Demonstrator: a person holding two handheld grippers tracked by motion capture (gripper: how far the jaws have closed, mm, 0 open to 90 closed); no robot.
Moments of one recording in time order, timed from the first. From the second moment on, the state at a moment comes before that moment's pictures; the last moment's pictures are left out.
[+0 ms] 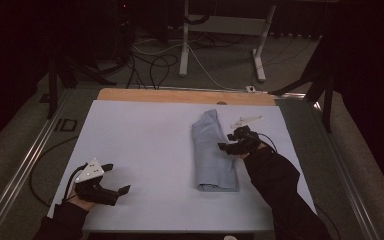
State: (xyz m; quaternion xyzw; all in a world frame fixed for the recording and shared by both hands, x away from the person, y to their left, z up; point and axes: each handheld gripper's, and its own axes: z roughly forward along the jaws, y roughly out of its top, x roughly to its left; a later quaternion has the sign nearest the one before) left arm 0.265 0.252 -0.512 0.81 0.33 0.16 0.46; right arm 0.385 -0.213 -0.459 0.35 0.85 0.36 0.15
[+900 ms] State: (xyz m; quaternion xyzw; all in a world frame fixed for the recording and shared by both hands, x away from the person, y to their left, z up) left arm 0.266 0.254 -0.512 0.81 0.34 0.15 0.46; right arm 0.300 -0.239 -0.517 0.40 0.85 0.34 0.09
